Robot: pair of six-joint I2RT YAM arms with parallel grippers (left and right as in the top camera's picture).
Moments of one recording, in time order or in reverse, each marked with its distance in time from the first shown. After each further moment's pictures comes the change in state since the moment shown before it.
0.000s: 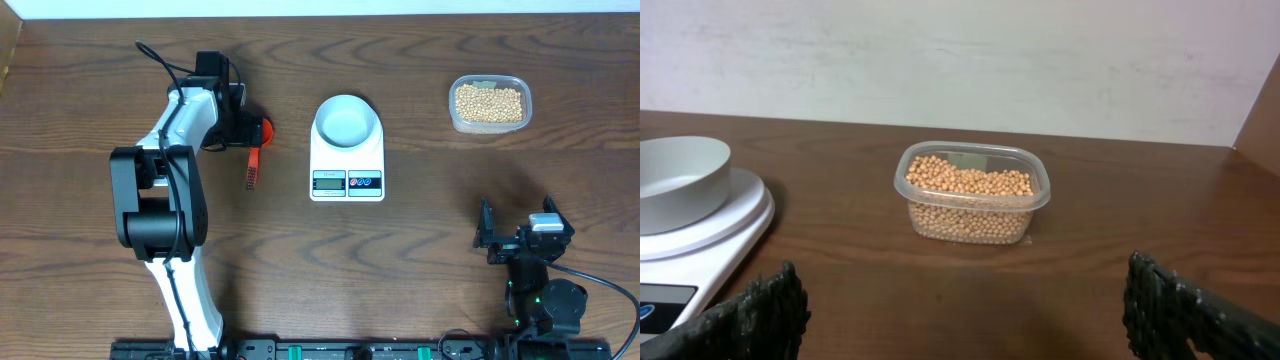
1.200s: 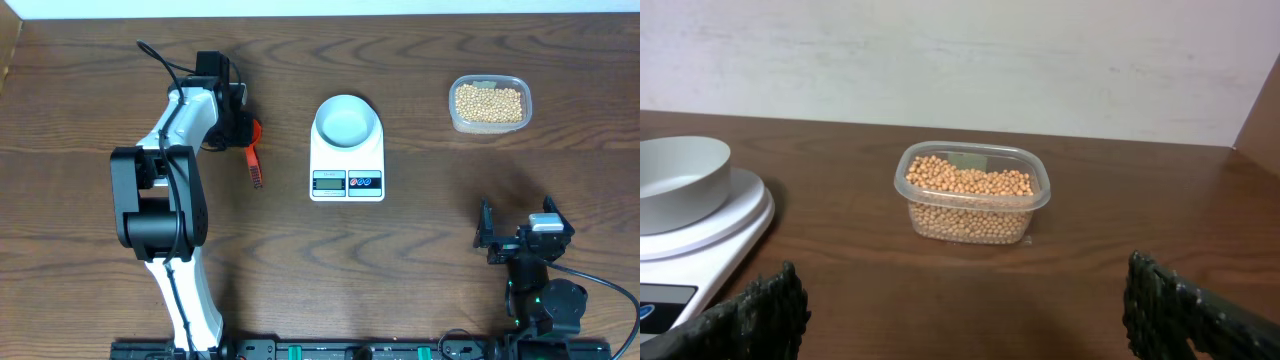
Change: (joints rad) left arm 0.000 0.000 0.000 0.000 0.008 -0.001; right arm 0.000 0.000 0.000 0.000 0.000 0.000
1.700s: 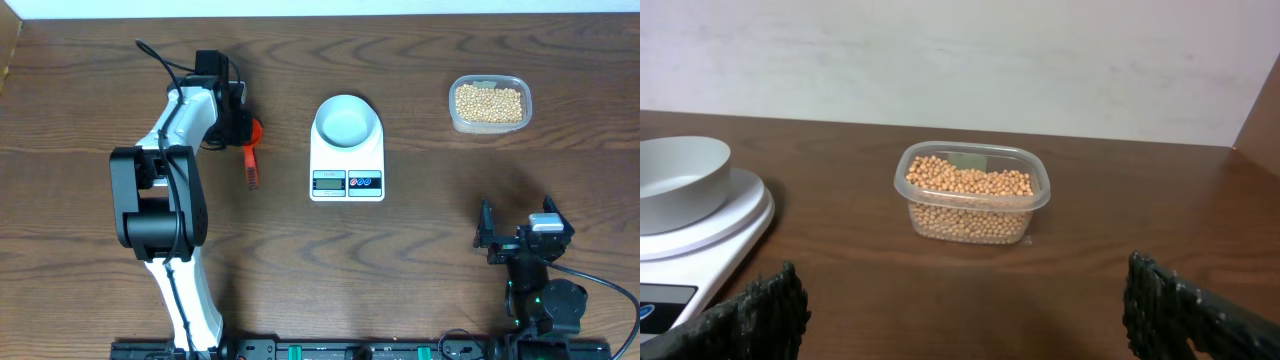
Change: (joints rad) left arm 0.000 0.000 0.007 0.002 0.000 -0.003; right arm 0.000 0.000 0.000 0.000 0.000 0.000
